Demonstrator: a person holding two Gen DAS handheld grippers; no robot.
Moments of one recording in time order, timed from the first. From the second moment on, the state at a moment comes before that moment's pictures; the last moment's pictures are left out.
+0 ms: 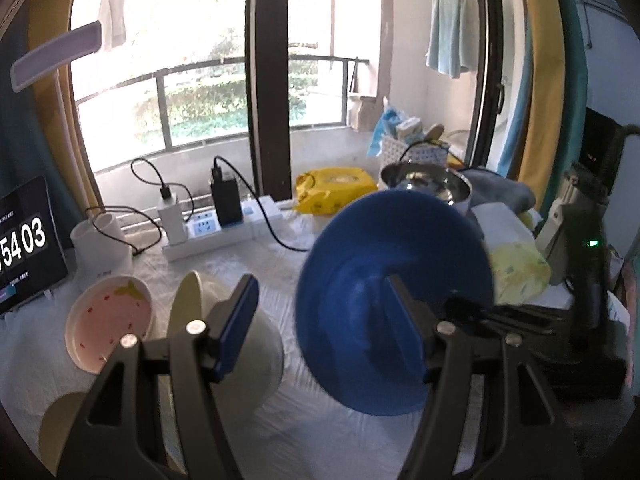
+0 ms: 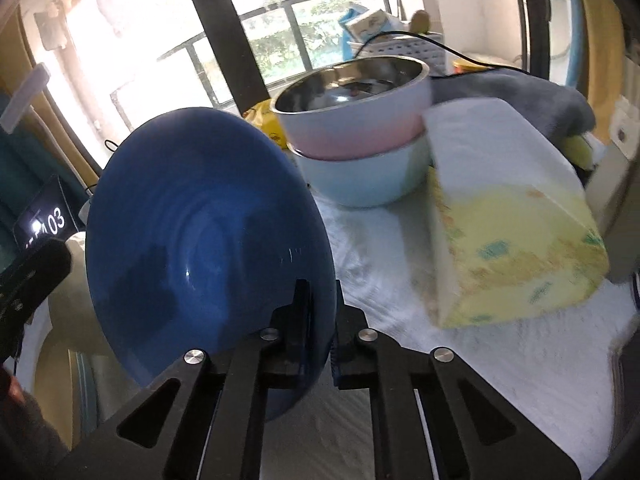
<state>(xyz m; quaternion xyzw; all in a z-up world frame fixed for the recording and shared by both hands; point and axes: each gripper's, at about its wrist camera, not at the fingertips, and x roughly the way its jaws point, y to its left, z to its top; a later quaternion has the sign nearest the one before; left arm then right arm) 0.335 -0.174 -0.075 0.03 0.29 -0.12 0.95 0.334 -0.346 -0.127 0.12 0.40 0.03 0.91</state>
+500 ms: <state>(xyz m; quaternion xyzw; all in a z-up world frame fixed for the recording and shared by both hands) 0.348 -0.202 -0.112 0.06 0.34 -0.15 0.92 0.308 -0.373 -0.138 0.17 0.40 0.03 0.90</state>
